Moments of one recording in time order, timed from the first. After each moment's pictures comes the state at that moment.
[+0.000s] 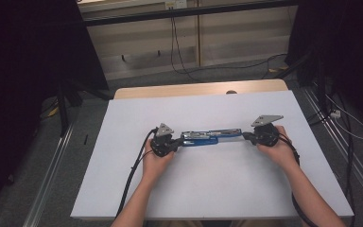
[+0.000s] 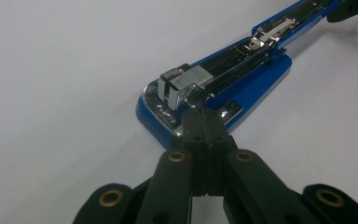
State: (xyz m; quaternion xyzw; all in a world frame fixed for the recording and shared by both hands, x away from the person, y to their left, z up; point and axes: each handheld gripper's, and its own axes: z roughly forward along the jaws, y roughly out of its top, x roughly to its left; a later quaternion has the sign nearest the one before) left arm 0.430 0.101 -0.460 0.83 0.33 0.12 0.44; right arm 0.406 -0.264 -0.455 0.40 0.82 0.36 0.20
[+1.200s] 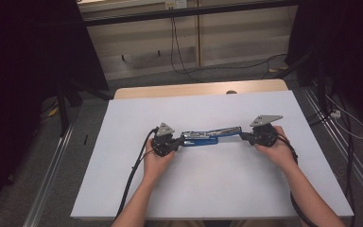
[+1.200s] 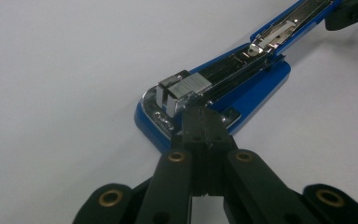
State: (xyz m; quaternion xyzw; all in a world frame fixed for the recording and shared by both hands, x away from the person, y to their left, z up) left arm 0.431 0.099 -0.460 0.82 0.33 0.12 0.45; right arm 0.406 -0.259 -0.455 0.39 0.82 0.38 0.19
